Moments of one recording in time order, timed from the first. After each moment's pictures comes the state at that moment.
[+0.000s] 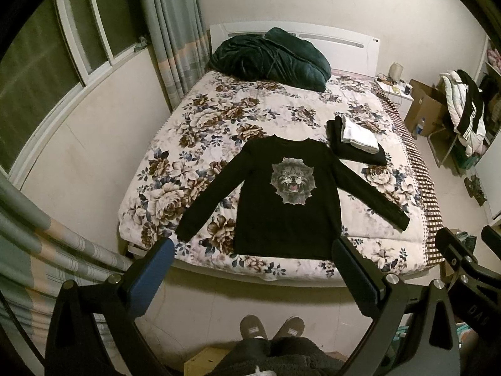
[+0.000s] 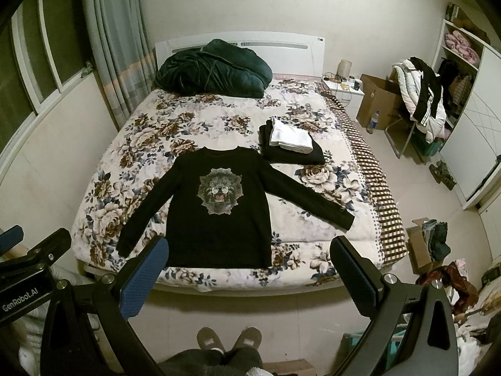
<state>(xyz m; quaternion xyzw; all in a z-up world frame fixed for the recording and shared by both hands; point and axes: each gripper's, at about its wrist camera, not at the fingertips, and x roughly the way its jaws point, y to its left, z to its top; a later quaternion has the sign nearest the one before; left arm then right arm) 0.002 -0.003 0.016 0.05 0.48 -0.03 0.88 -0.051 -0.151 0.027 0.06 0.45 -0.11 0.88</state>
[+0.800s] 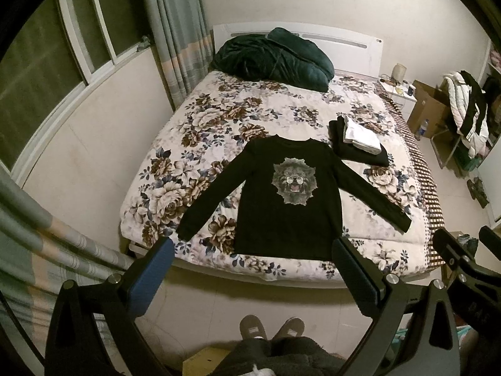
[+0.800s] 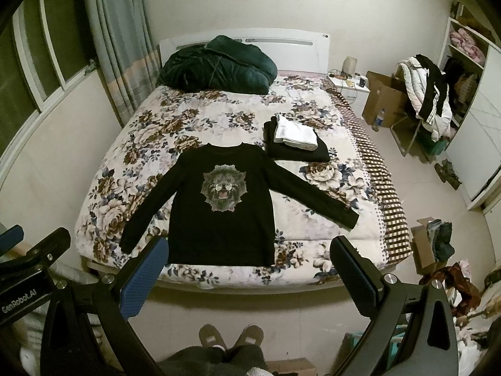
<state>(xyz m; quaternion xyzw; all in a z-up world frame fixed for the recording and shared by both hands) 0.020 -0.001 0.024 0.04 0.48 -0.03 0.88 -0.040 -0.140 0.038 0.06 0.46 -0.10 0.88</state>
